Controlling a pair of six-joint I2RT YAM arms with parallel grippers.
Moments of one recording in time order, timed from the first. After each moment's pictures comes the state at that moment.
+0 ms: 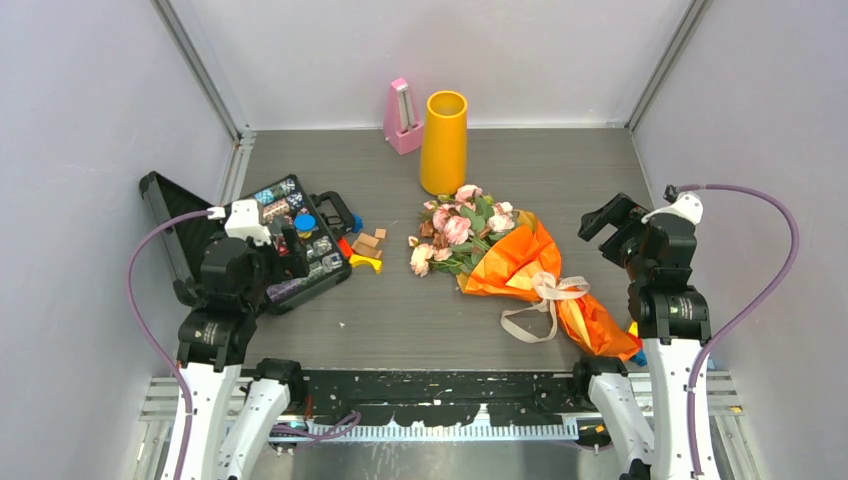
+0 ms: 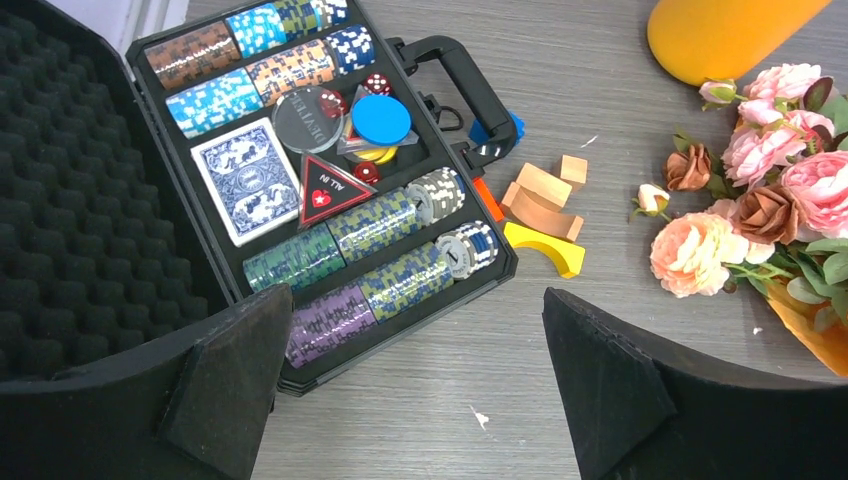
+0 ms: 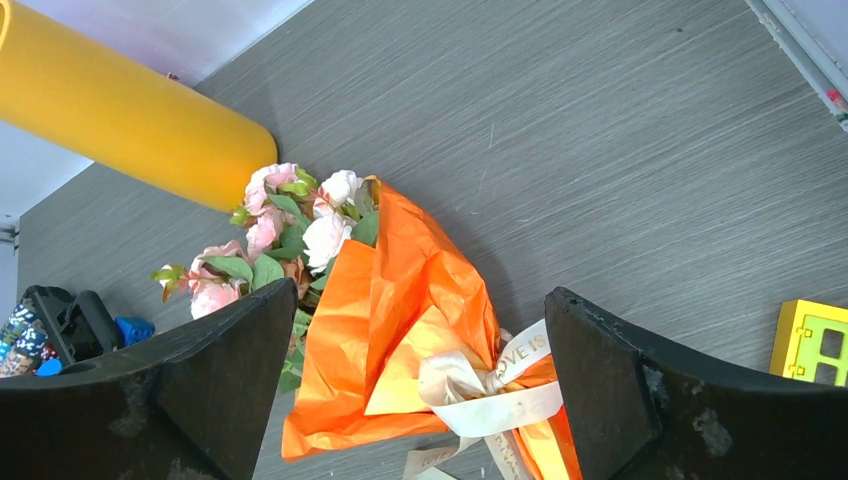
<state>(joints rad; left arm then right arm) -0.12 0.57 0.88 -0.72 -0.11 -0.16 -0.08 0.67 0.94 -0.69 0.06 0.50</state>
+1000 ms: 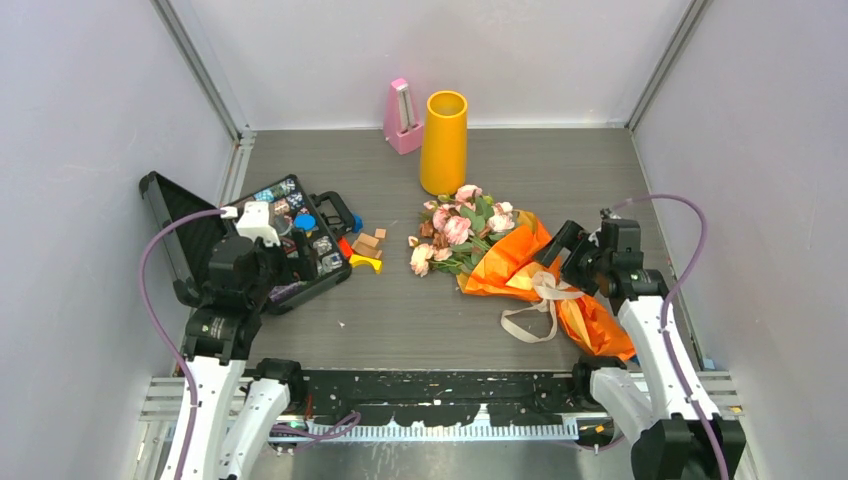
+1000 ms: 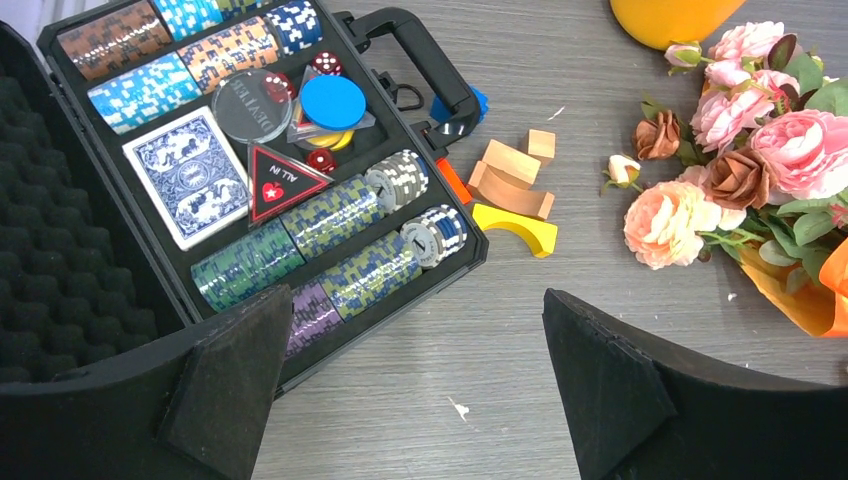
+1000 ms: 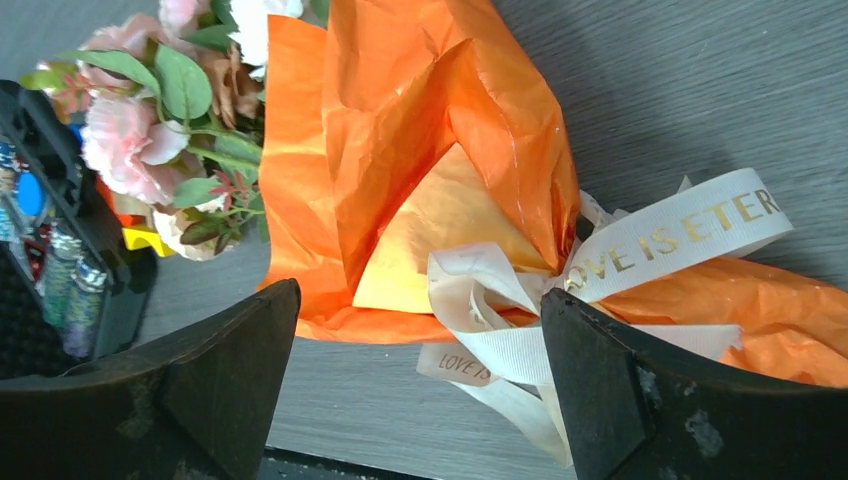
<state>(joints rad) -0.12 0.58 0.83 -0.69 -0.03 -0.16 -0.04 0.84 0.67 -0.62 -0.26 0.58</state>
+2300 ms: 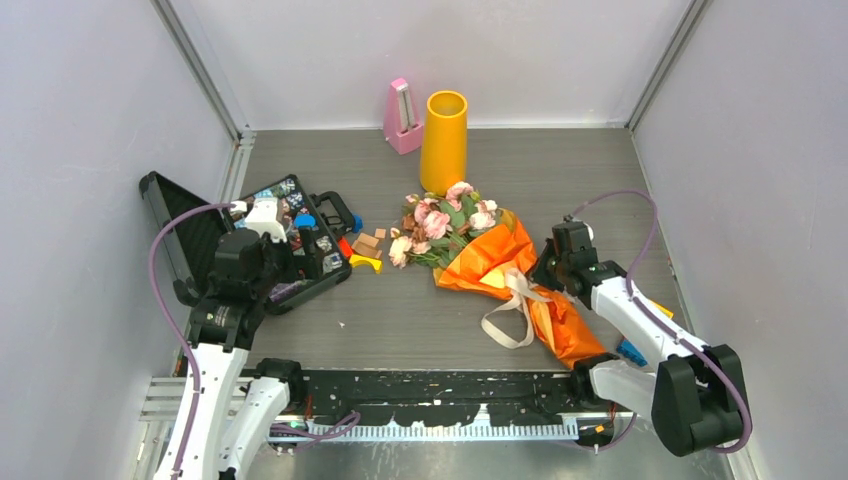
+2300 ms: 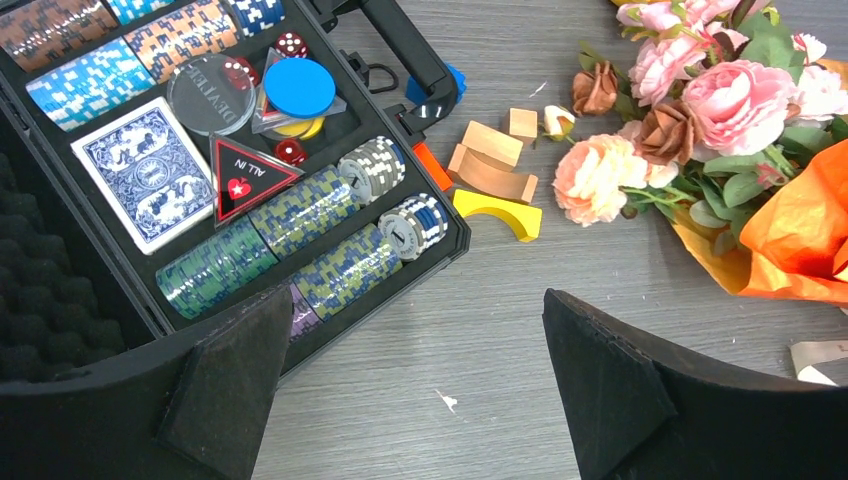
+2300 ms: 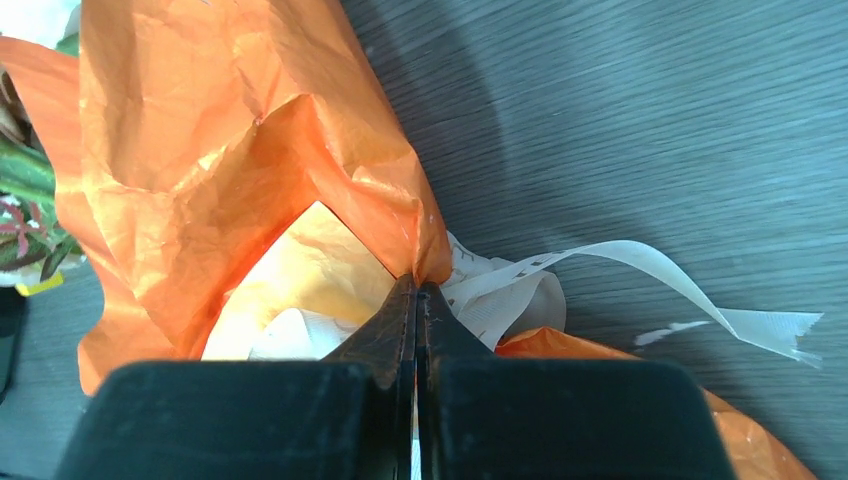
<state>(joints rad) -0.12 0.64 0.83 -0.68 0.03 -0.15 0.22 1.09 0.57 -0.37 0.00 0.69</state>
